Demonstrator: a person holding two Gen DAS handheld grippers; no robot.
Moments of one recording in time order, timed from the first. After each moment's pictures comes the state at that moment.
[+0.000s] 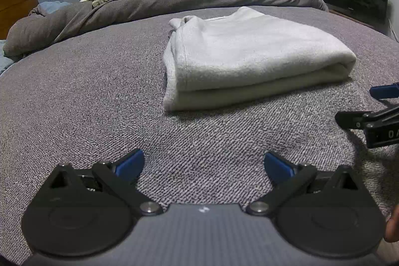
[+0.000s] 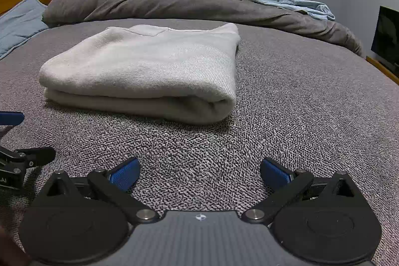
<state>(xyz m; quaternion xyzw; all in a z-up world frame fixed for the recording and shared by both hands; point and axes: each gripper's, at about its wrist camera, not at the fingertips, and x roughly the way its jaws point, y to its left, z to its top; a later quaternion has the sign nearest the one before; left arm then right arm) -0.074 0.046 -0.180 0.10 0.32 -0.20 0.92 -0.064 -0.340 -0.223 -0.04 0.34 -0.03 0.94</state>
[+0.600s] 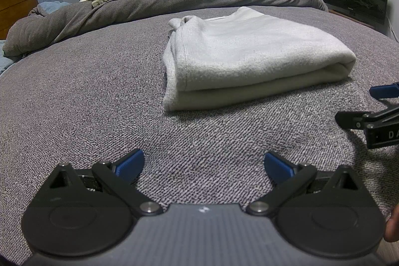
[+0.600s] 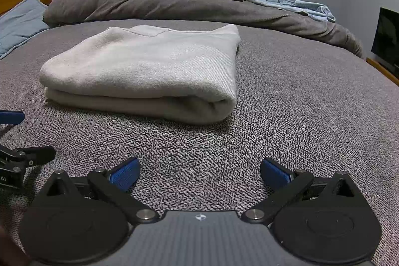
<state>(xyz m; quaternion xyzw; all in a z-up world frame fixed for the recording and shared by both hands) -0.074 0.045 -0.180 0.10 0.32 -0.20 0.92 -0.063 -0.340 -0.223 -0.04 0.34 -0.03 0.94</state>
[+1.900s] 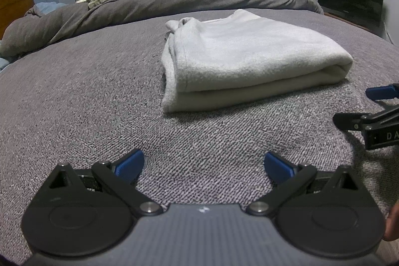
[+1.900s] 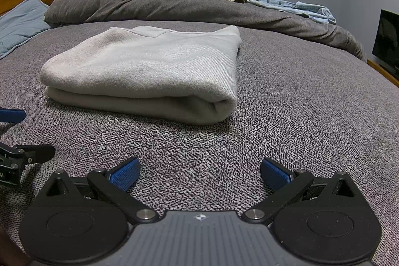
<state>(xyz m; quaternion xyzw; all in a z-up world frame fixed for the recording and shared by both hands) -0.066 0.046 -0.183 0.10 0.31 -0.21 0.92 -0.062 -0.336 -0.223 -0.04 0.34 -0.03 0.94</state>
